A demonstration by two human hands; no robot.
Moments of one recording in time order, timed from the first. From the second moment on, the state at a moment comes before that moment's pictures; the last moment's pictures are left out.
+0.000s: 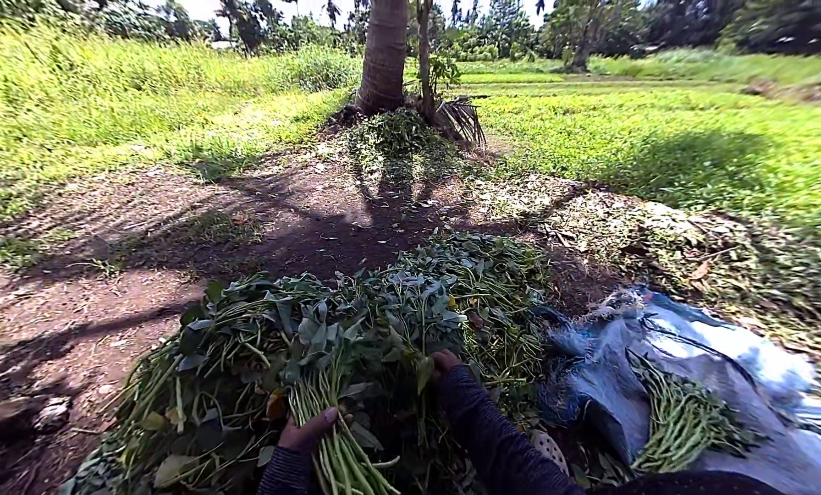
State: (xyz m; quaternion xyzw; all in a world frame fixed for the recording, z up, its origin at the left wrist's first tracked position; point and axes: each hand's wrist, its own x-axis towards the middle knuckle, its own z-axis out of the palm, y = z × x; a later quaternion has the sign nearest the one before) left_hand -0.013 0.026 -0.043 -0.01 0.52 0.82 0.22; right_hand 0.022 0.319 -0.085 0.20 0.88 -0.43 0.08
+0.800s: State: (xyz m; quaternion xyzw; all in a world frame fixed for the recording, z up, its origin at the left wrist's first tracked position) left_hand 0.017 0.083 -0.035 -0.06 0.75 0.64 0.18; right_hand 0.079 0.260 -0.029 0.07 0.89 -0.43 0.15
